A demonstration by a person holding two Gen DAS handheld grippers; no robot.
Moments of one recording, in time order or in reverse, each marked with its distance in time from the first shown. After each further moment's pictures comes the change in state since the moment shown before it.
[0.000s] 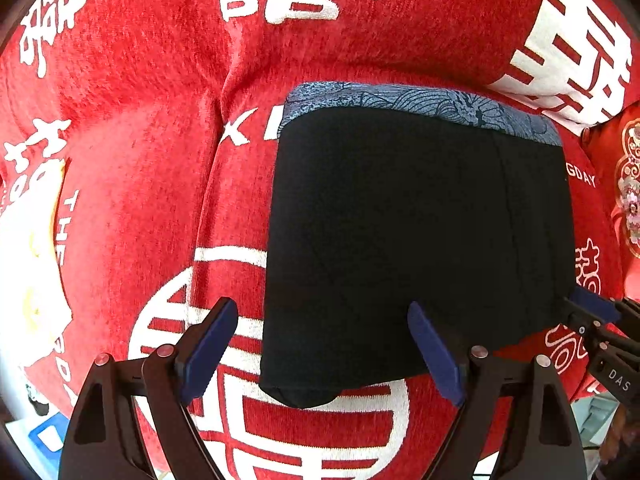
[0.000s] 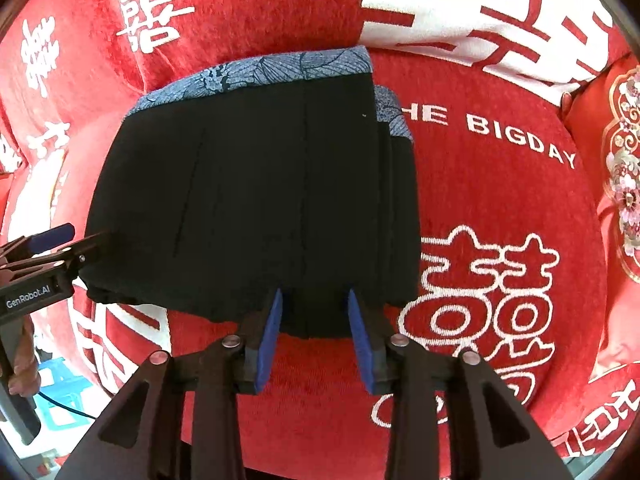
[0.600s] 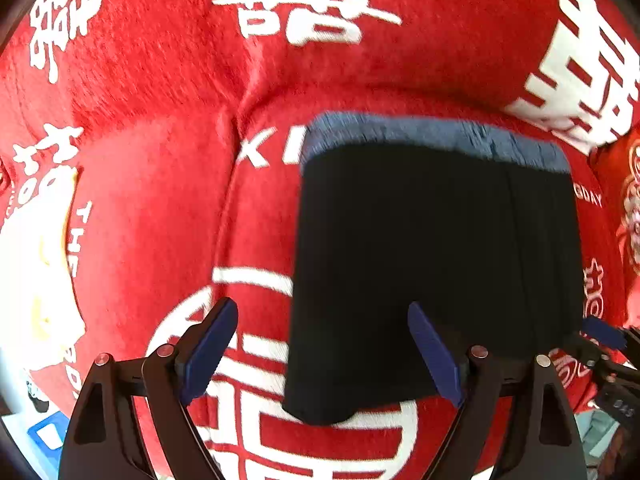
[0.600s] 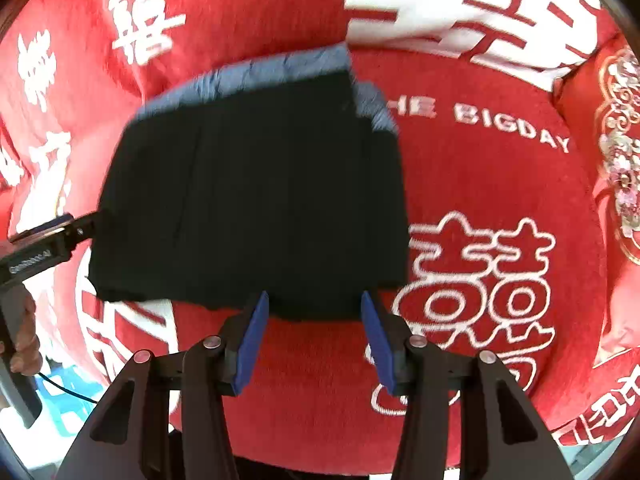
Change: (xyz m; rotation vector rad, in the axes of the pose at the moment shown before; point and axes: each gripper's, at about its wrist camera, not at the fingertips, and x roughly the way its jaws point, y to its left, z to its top) left arm -0.009 0.010 0.021 -0.027 -0.044 0.036; right arm -0.015 -0.013 -0.001 0.054 -0.026 0.020
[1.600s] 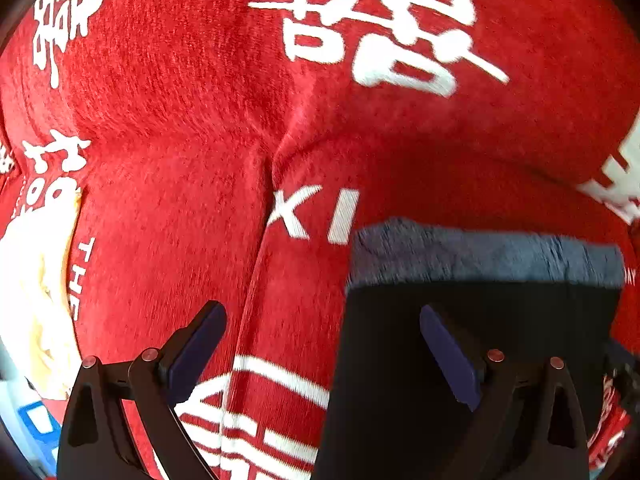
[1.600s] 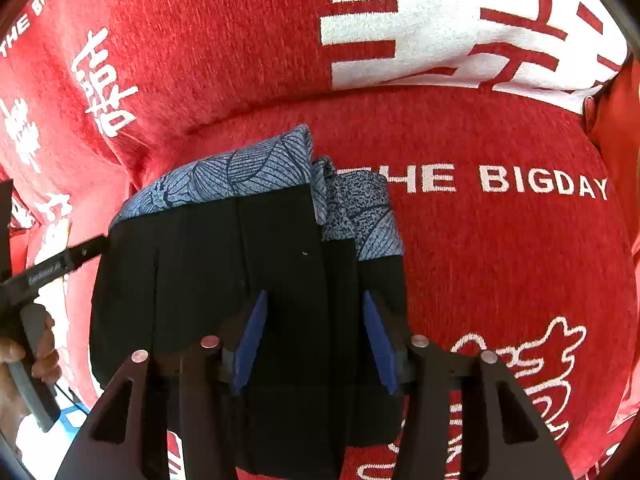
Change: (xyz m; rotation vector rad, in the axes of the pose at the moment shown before) left arm 0.041 0.020 0.066 -0.096 -0.026 0.067; right arm 0.043 -0.027 0.072 0.052 -0.060 0.096
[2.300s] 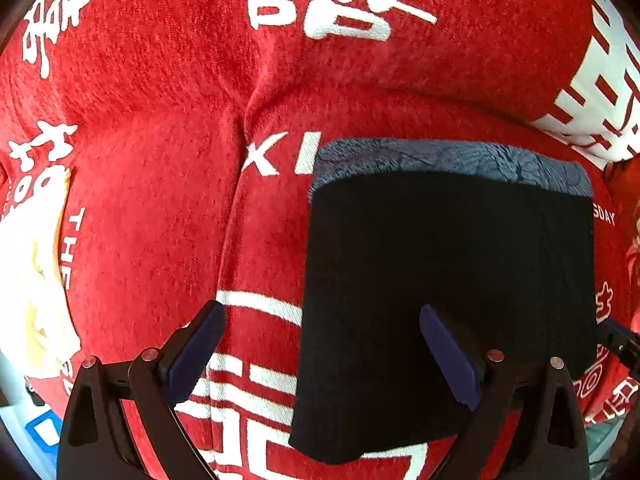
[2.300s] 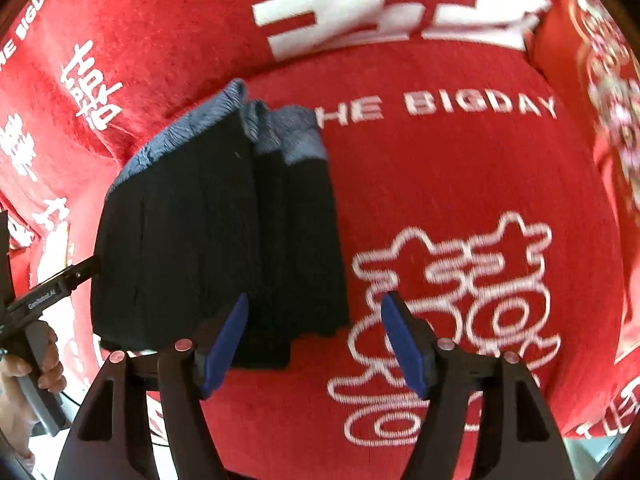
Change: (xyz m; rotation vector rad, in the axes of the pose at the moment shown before) left arm -0.022 -0.011 -0.041 0.074 0.060 -0.069; right arm -0.037 -0.041 -0.056 0.130 0.064 -0.007
